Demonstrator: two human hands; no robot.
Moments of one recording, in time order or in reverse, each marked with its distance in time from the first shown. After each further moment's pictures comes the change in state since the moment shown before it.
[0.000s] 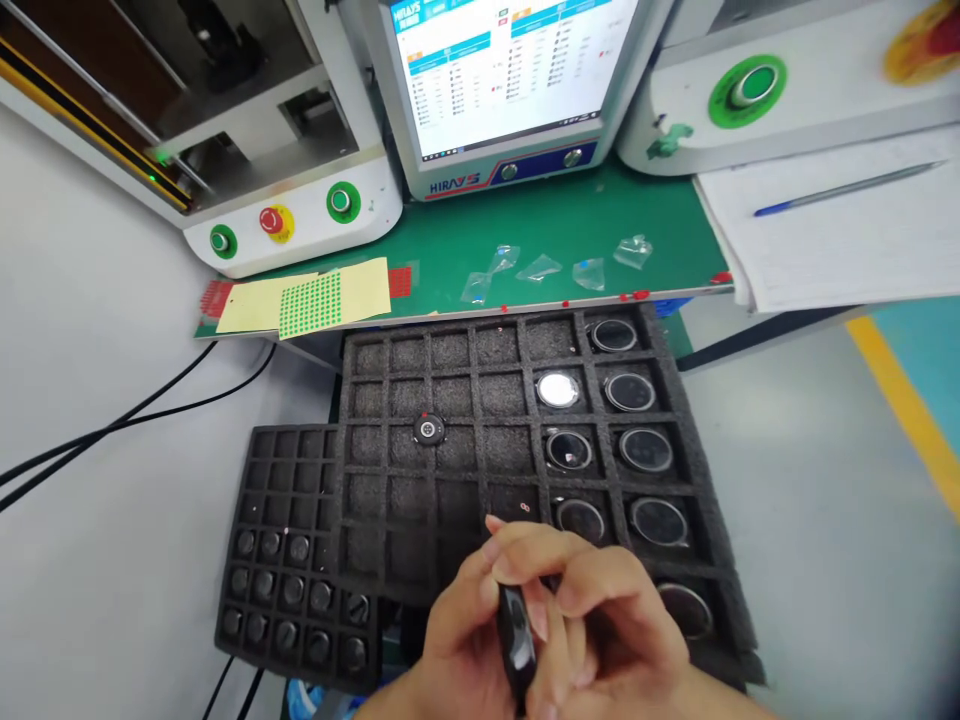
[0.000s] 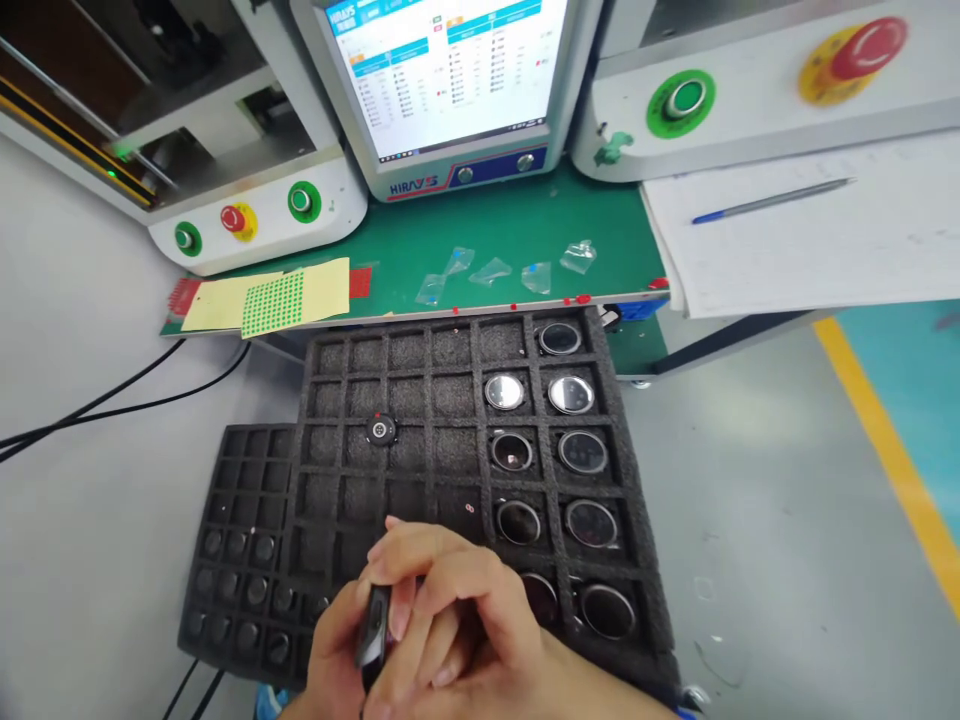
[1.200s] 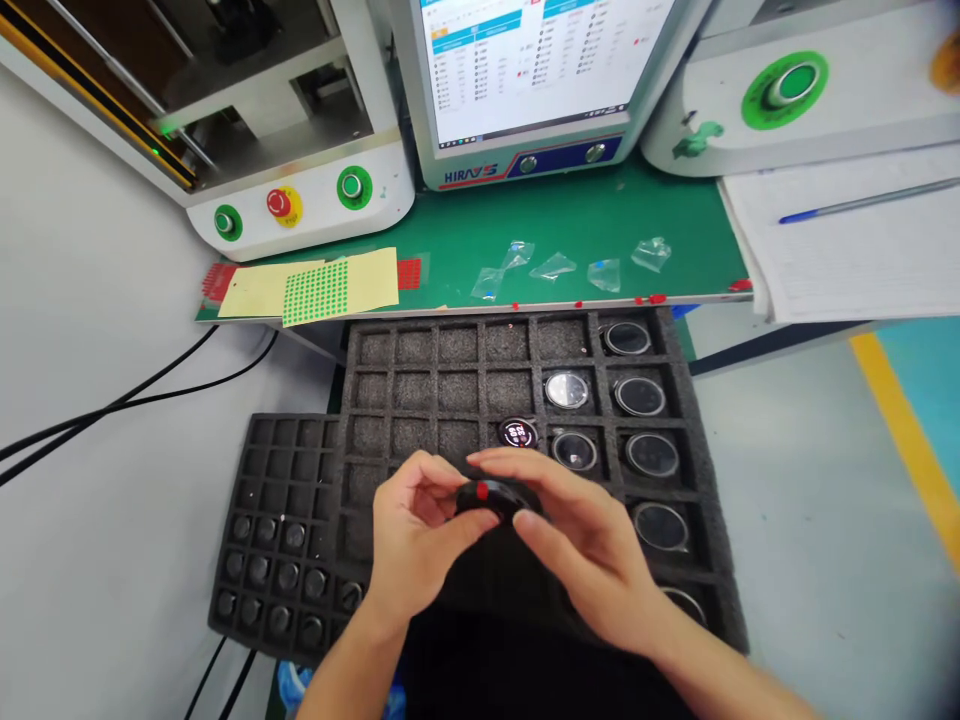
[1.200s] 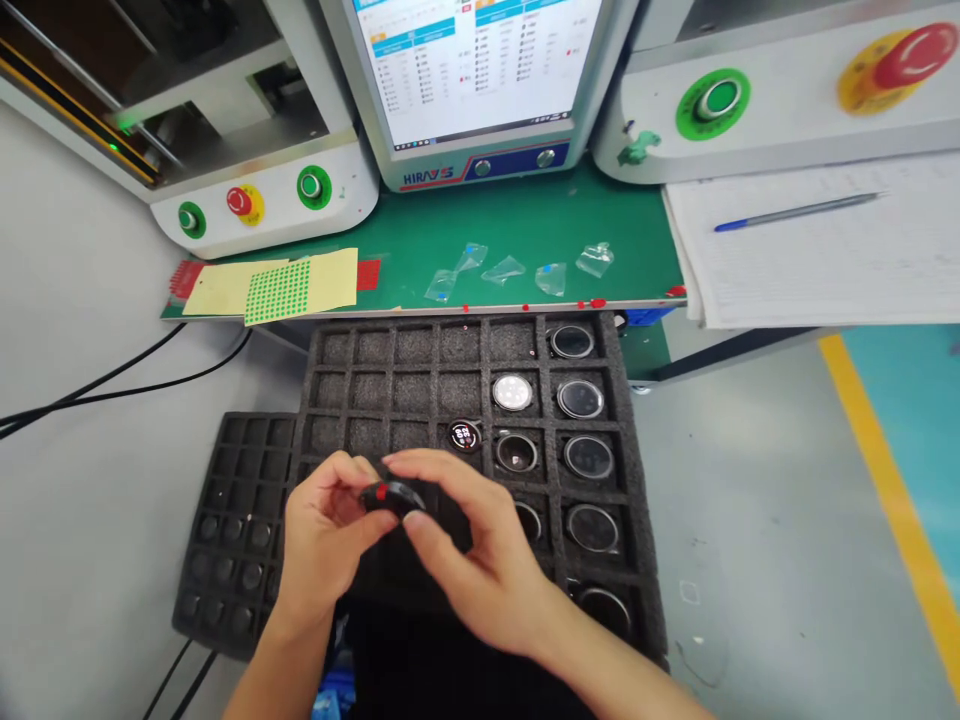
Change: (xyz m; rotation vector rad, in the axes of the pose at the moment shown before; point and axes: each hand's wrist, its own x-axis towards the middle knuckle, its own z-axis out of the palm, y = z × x) left_hand 0.016 0.067 -0.024 0.839 0.437 0.262; right_hand 0.030 0.011 -0.012 -0.300 -0.154 0.301
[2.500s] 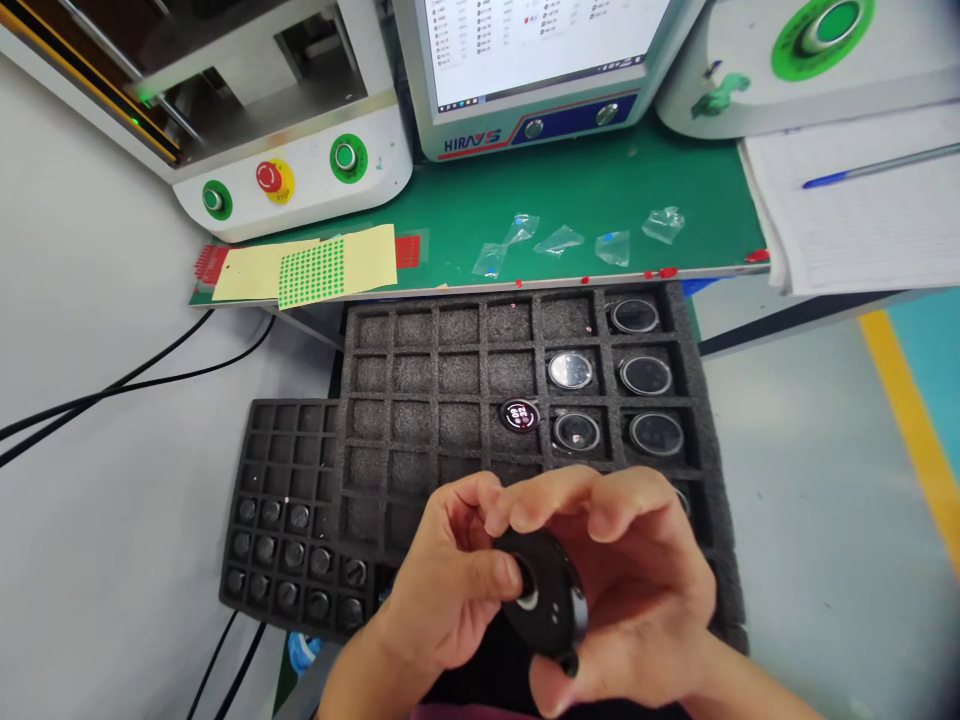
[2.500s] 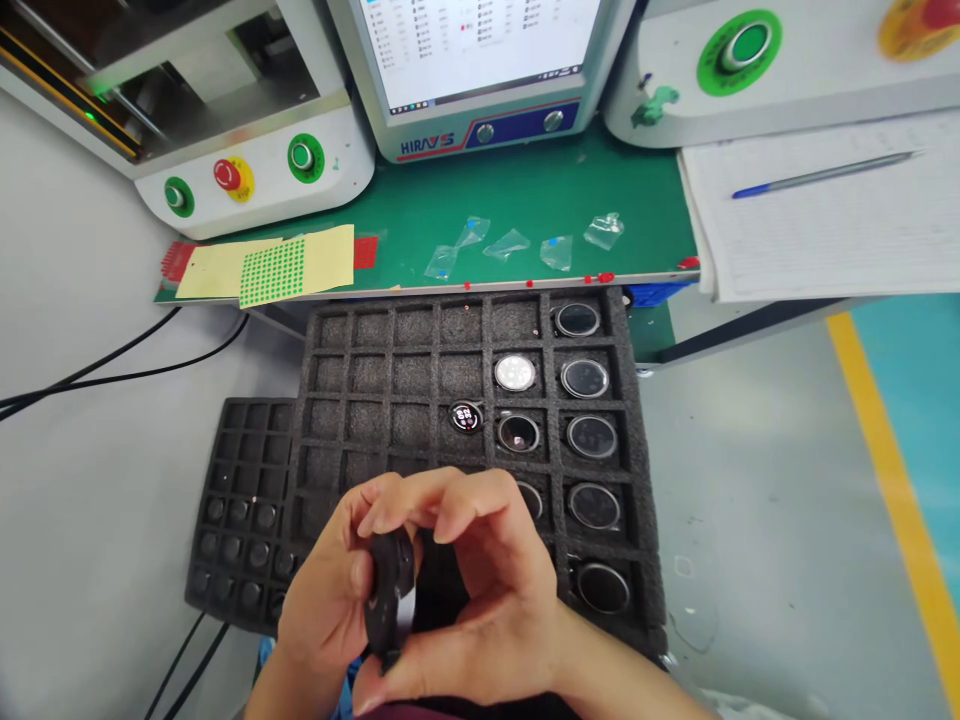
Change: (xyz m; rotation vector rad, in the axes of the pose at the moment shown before) left_hand -0.028 0.003 0.022 -0.668 -0.235 -0.540; right_hand -0.013 -0.018 0.014 0.504 0.060 -0.125
